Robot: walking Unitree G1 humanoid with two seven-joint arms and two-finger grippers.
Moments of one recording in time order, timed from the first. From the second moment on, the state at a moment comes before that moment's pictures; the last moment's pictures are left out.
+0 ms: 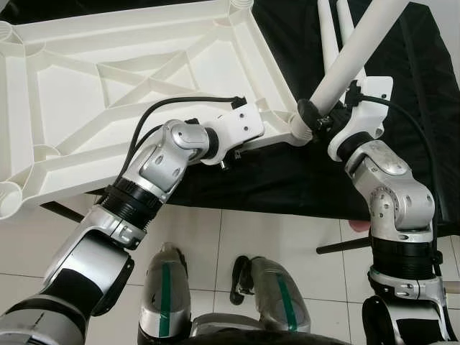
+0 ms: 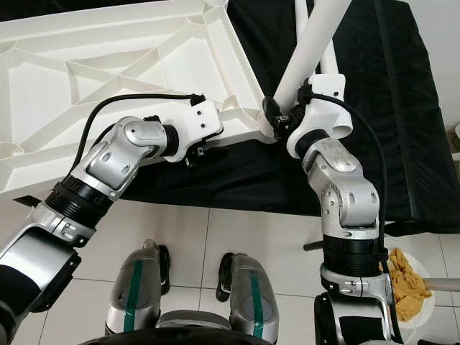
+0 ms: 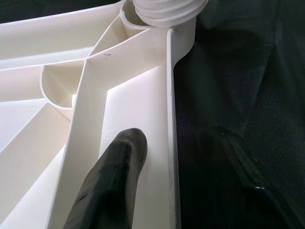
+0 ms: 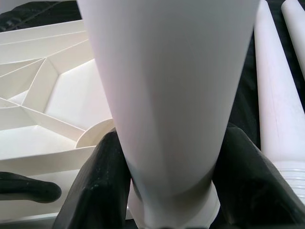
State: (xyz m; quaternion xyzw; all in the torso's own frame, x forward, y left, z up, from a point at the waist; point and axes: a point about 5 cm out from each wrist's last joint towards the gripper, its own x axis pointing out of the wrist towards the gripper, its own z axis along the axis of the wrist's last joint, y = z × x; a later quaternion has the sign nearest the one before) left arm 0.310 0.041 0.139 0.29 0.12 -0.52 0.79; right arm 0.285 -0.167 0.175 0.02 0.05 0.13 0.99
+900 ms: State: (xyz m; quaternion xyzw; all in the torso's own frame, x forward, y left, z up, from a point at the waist) left arm 0.313 0.043 0.141 0.29 0.12 -0.52 0.80; right arm 0.304 -0.168 0.165 0.11 0.05 0.08 0.99
